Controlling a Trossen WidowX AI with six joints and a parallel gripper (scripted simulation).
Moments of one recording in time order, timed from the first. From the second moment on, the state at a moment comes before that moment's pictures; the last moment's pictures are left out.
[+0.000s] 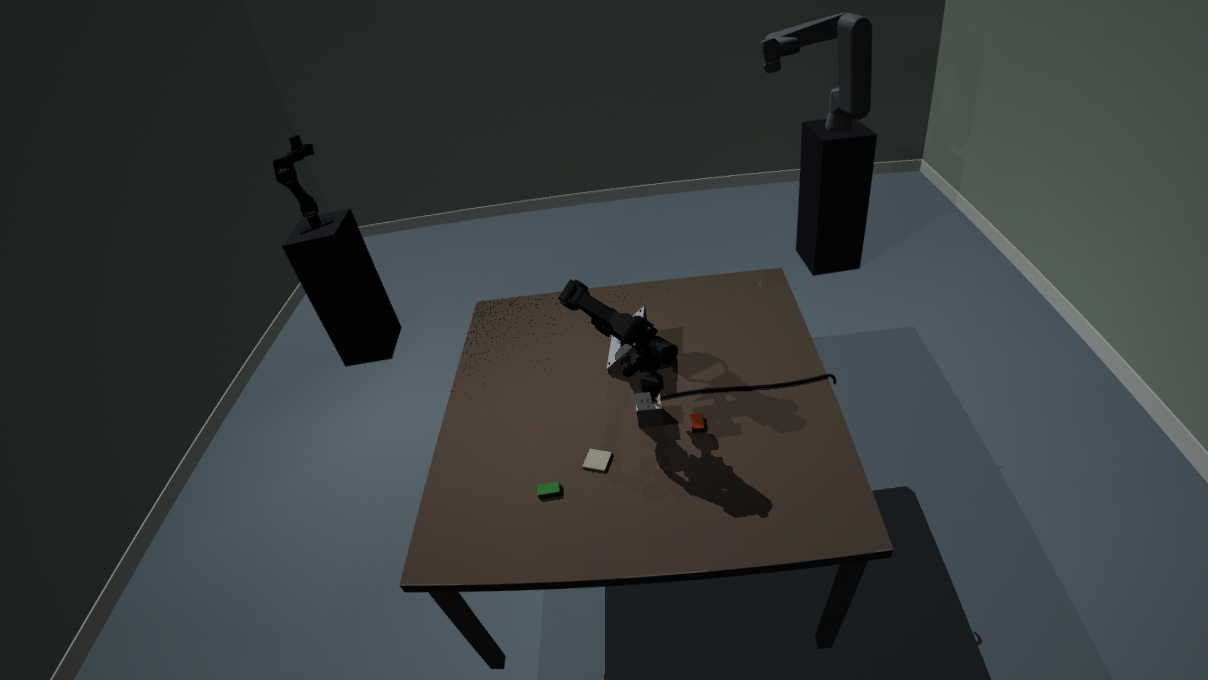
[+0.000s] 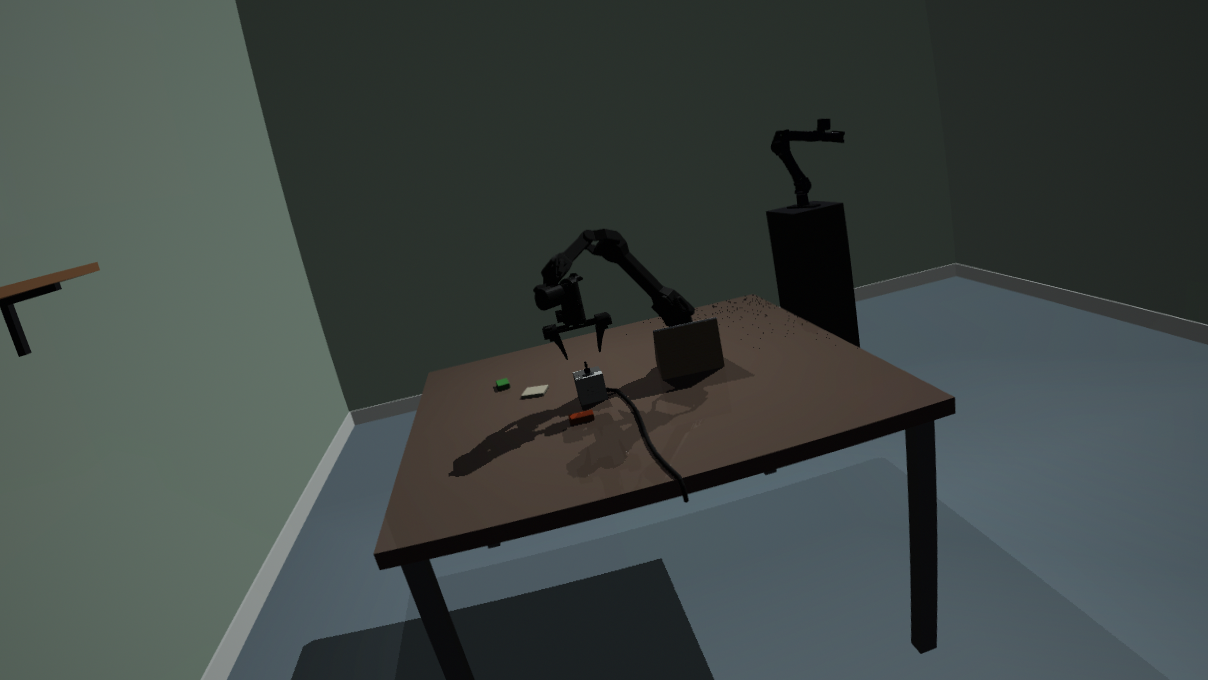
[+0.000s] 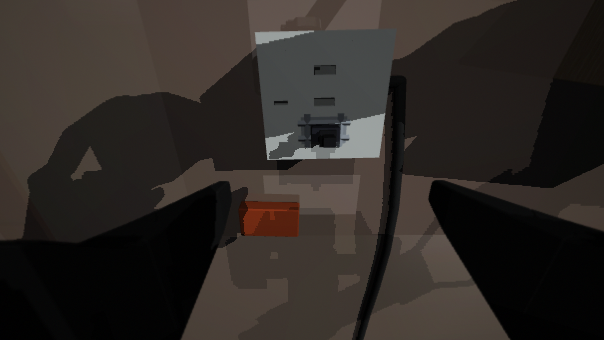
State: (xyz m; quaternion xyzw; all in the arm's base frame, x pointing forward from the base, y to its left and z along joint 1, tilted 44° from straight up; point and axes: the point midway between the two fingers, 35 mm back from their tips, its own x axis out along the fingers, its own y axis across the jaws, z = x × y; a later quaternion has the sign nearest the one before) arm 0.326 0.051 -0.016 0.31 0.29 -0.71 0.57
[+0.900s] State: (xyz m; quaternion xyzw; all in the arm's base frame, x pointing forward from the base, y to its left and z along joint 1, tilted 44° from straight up) arm 0.321 0.033 -0.019 0.29 0.27 -0.72 0.57
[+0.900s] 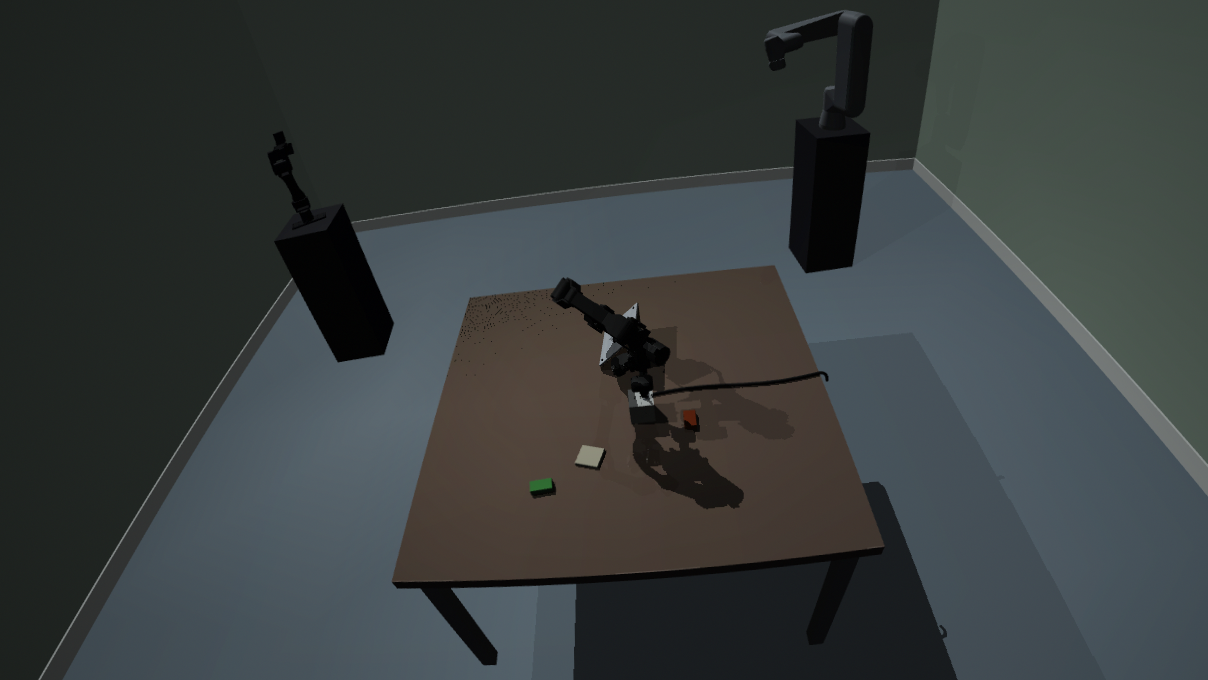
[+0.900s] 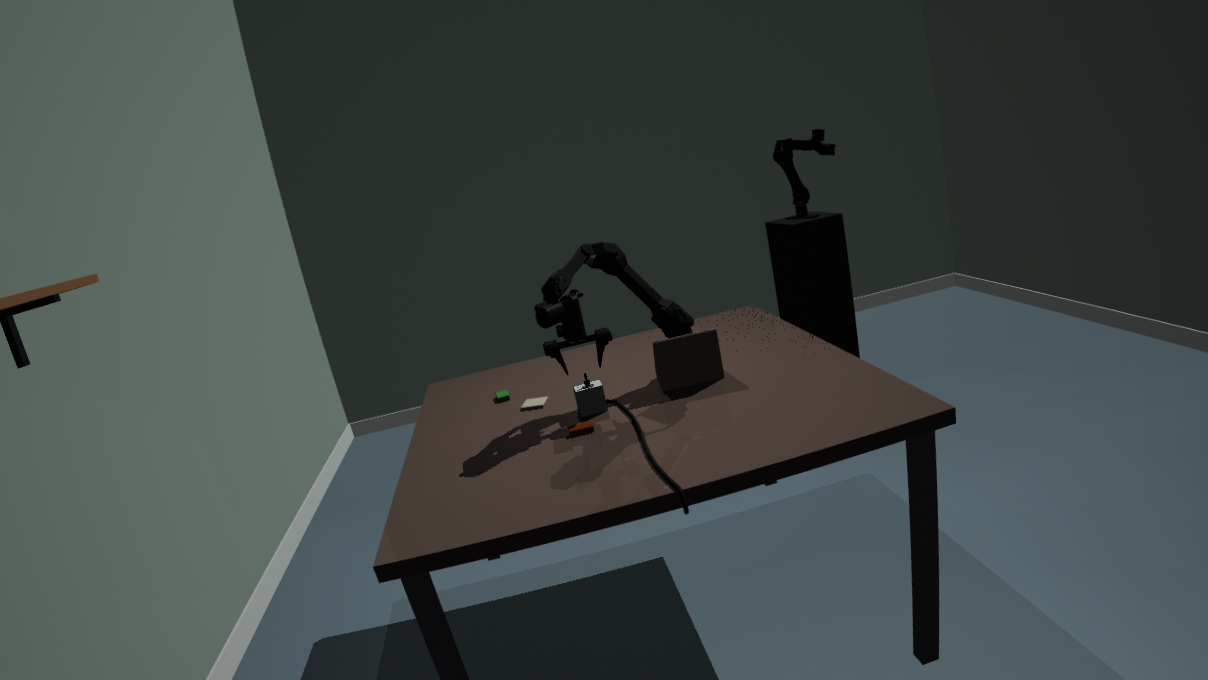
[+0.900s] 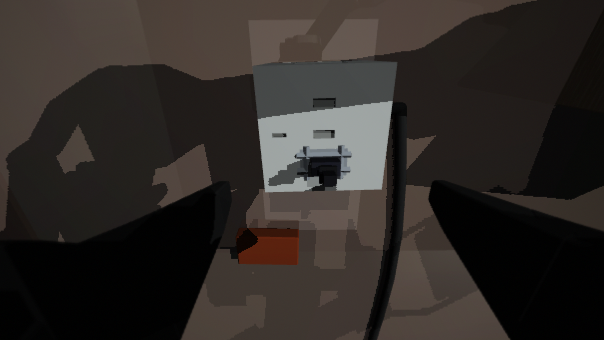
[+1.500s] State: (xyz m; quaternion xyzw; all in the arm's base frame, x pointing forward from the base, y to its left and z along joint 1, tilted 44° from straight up) arm 0.318 0.025 -0.028 0.29 0.27 -0.72 0.57
